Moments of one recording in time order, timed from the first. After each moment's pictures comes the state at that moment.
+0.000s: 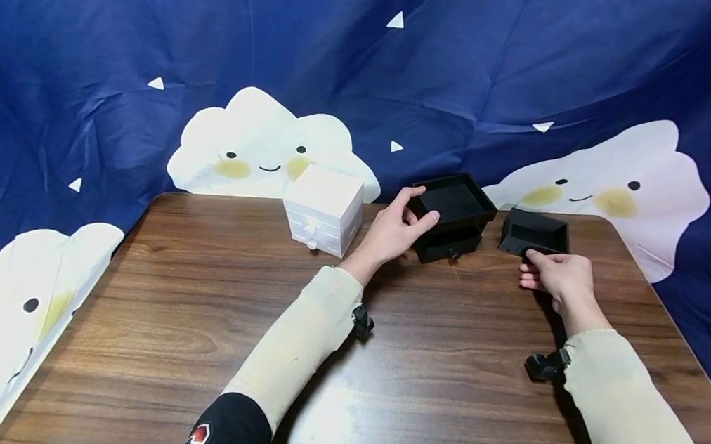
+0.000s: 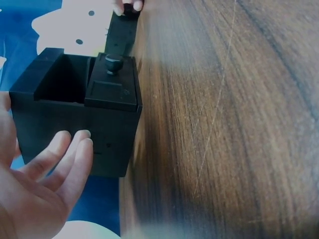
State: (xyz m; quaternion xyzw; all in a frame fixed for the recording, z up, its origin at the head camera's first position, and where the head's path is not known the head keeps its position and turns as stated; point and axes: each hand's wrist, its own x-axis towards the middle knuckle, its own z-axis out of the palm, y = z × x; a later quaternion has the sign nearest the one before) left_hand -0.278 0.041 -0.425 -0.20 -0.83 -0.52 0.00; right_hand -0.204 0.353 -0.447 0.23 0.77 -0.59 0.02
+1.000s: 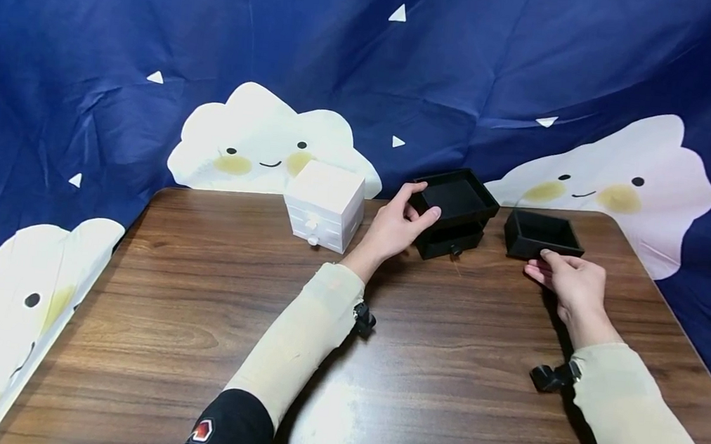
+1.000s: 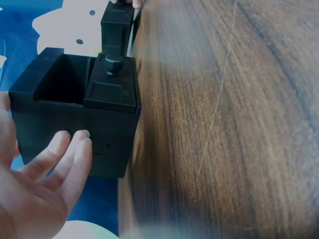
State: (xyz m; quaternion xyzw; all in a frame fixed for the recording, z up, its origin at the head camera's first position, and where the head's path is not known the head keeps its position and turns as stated) left_hand -0.279 0.041 -0.424 -0.20 -0.83 -0.52 0.00; right_hand -0.188 0.356 -0.450 0.24 0.60 -0.76 -0.06
